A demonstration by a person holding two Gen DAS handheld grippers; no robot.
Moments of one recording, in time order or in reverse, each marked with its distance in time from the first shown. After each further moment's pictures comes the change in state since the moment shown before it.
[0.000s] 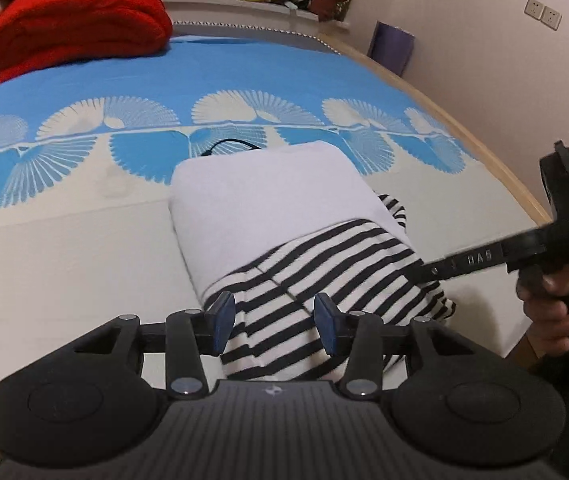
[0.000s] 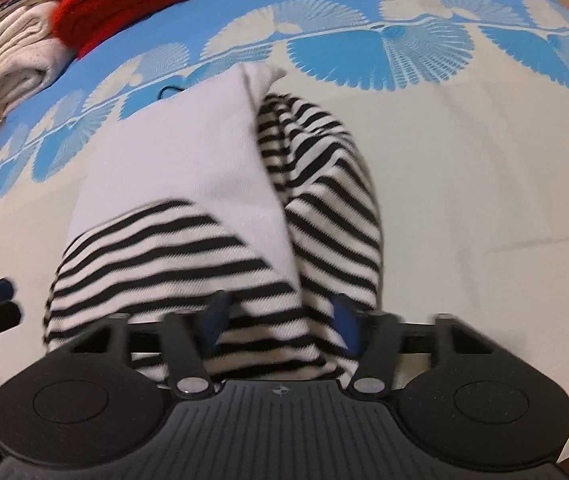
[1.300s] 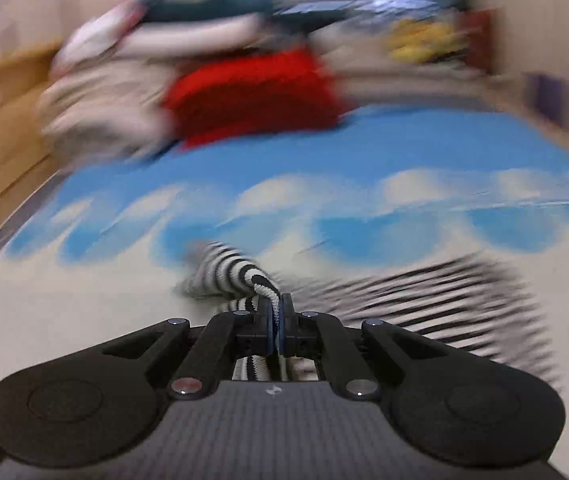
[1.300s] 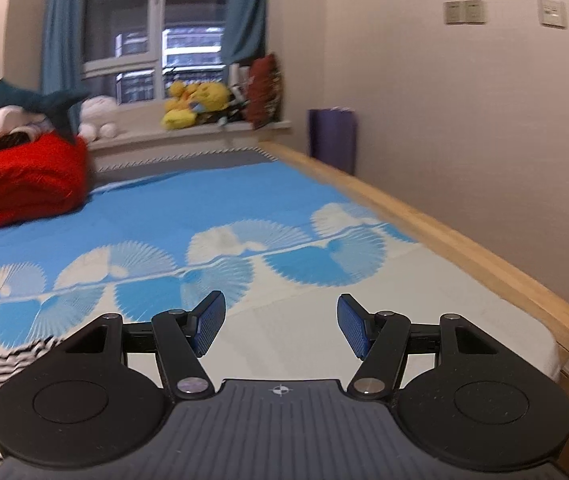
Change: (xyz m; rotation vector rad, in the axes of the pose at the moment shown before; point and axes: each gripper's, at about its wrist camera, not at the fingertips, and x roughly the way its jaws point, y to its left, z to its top) left arm -0.042 -0.034 0.033 -0.014 -0.211 0.552; right arm -0.137 -0.038 -0.033 0.108 -0.736 -0.502
